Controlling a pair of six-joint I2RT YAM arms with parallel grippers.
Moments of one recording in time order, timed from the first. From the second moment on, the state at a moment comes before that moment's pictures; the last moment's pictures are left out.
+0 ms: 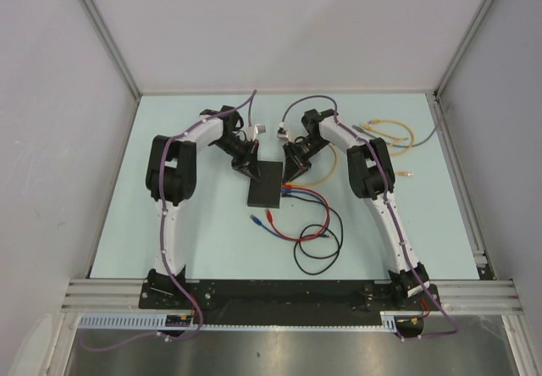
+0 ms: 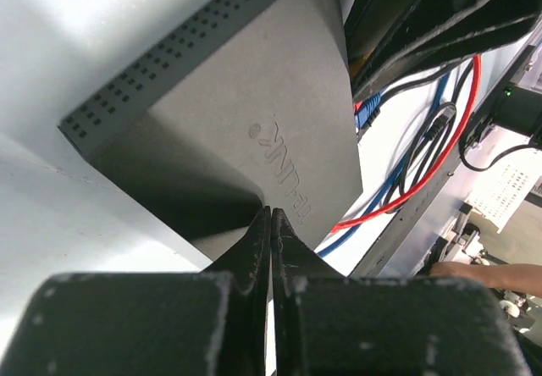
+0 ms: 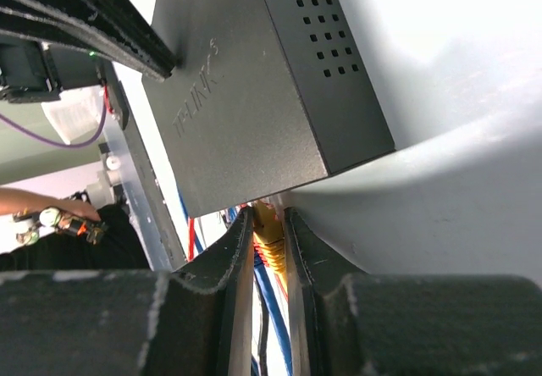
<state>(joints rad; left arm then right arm) -0.27 2.27 1.75 -1.00 0.77 0.11 0.41 2.64 2.22 -1.18 -1.01 -0.29</state>
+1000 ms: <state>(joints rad) -0.27 2.27 1.75 -1.00 0.76 0.11 0.39 2.63 2.17 -1.17 -1.06 -0.33</state>
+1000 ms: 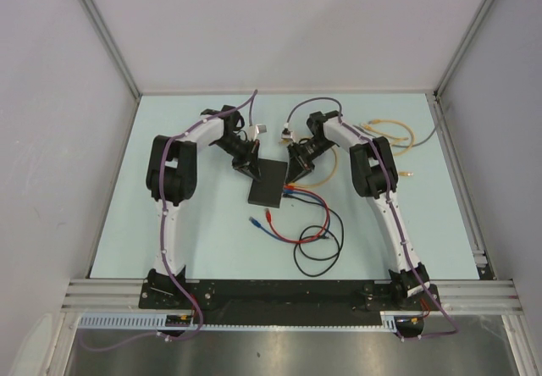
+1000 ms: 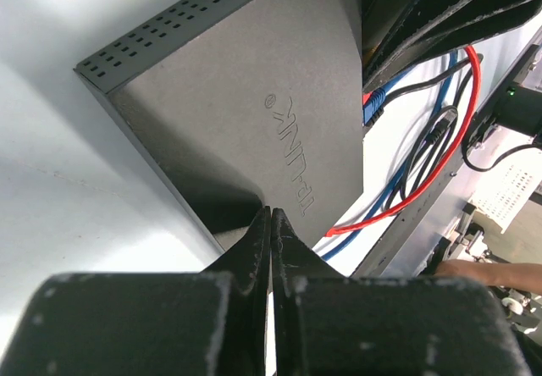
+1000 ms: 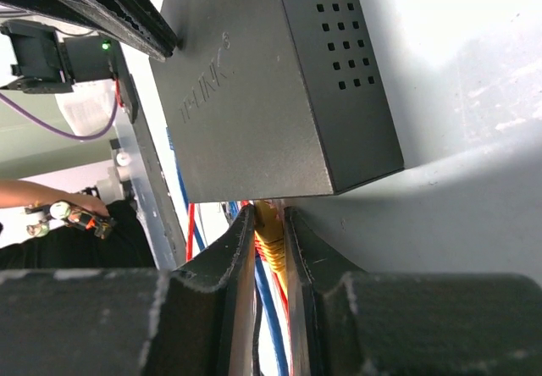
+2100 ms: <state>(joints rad) -0.28 2.27 1.78 -1.00 0.76 0.11 0.38 2.46 2.27 -1.25 -0.71 -0.50</state>
